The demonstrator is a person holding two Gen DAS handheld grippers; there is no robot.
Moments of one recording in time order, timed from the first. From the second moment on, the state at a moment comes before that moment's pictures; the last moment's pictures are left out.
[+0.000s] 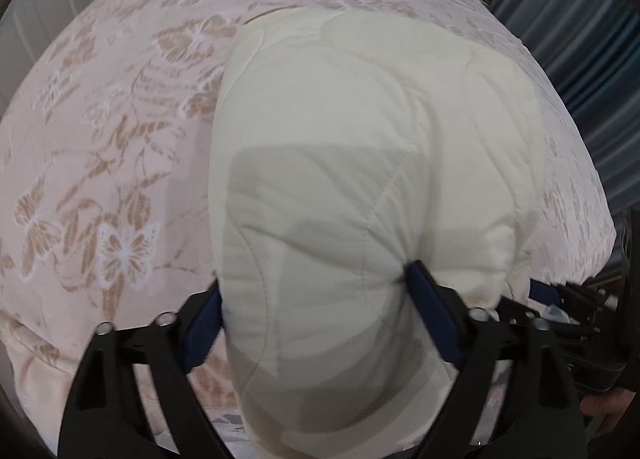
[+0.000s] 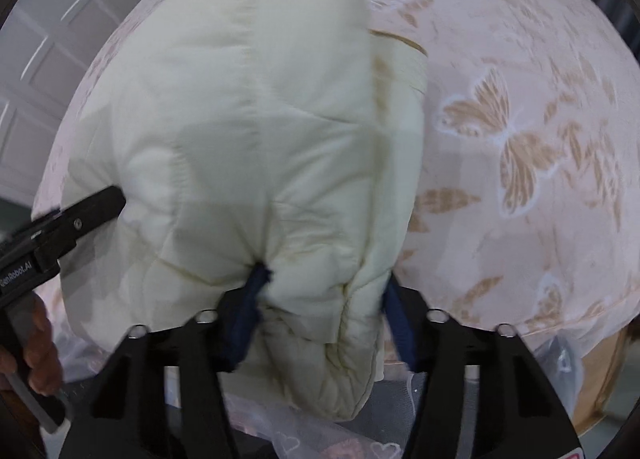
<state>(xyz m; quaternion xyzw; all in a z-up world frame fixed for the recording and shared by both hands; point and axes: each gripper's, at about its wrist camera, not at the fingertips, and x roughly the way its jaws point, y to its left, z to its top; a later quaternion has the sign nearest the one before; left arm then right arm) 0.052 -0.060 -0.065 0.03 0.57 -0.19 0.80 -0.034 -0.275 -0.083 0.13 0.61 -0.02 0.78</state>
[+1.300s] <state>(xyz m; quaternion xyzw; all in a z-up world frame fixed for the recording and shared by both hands) 0.046 -0.051 0.015 0.05 0.48 -0.24 0.84 -0.049 -0.278 -0.038 0.24 0.52 0.04 0.82</state>
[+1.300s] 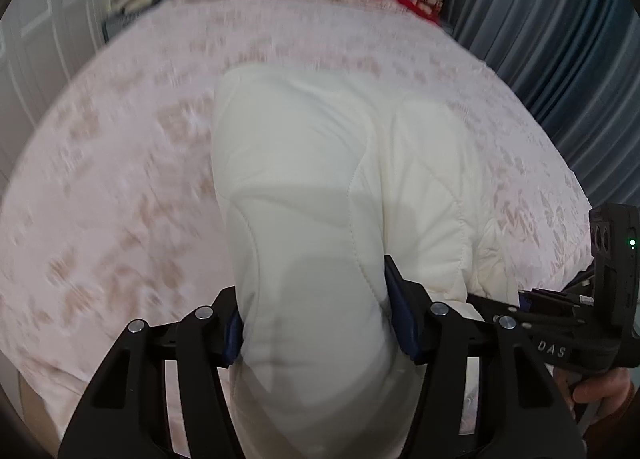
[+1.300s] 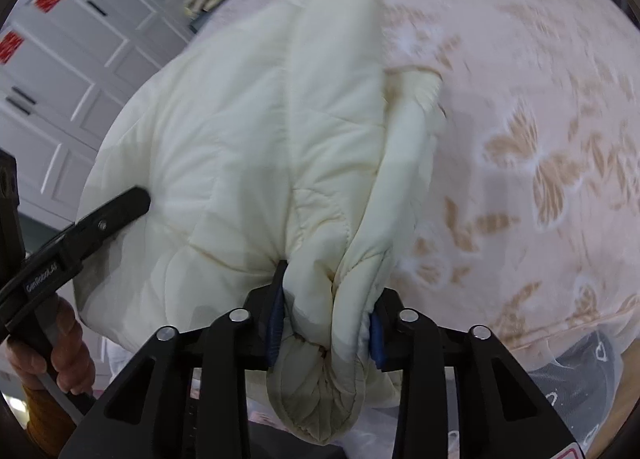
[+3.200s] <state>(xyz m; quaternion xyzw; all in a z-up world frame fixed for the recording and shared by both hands) 0.241 -0.001 0.019 0.09 0.36 -0.18 0.91 0.199 -0.160 -0.005 0.01 0.45 -0.01 0.89</state>
